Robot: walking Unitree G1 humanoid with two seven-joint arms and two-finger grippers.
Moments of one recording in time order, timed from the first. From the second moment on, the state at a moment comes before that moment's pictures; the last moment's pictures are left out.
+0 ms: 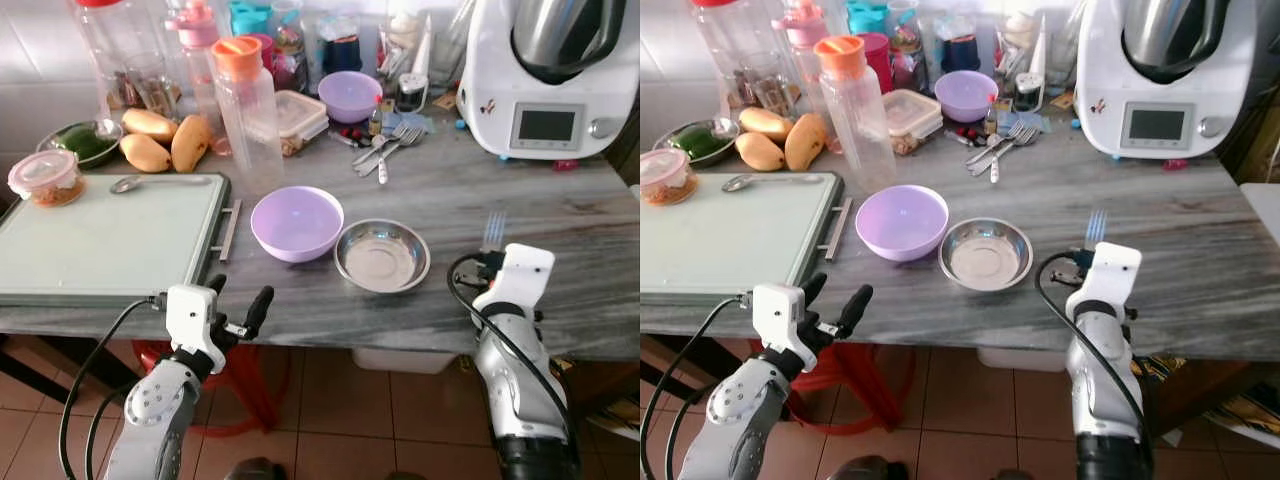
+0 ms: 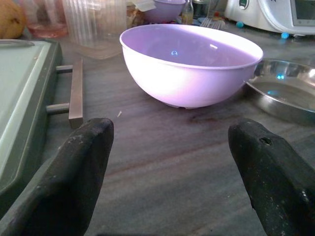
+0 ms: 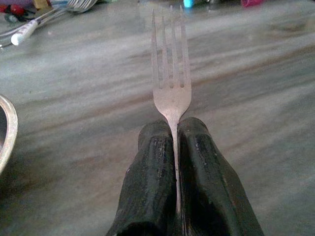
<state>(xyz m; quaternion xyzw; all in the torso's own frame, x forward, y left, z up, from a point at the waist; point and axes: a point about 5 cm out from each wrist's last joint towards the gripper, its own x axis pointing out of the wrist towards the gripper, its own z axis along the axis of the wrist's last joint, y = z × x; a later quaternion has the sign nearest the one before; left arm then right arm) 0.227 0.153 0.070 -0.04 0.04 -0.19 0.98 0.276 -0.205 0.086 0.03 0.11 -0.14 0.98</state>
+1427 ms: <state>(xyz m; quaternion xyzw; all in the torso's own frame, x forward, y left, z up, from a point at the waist) 0.237 0.163 0.029 -0.04 0.04 -0.20 0.98 0.285 -0.193 0.074 0.06 0.13 -0.08 0.99</state>
